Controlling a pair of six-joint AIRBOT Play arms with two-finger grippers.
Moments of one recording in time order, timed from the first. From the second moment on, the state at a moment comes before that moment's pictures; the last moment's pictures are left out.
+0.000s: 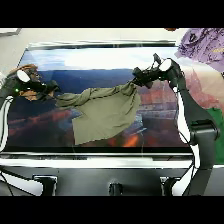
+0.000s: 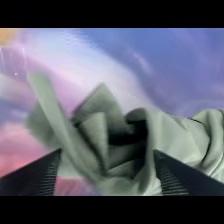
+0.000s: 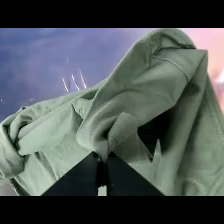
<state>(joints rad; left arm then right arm) 0.12 -1.74 1.62 1.29 -1.13 -1.90 0.11 -1.98 1.97 -0.99 1.10 1.86</state>
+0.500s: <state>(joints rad) 0.39 -1.37 1.21 1.18 -1.31 -1.68 0.12 -1.93 1.97 -1.06 1.25 1.81</state>
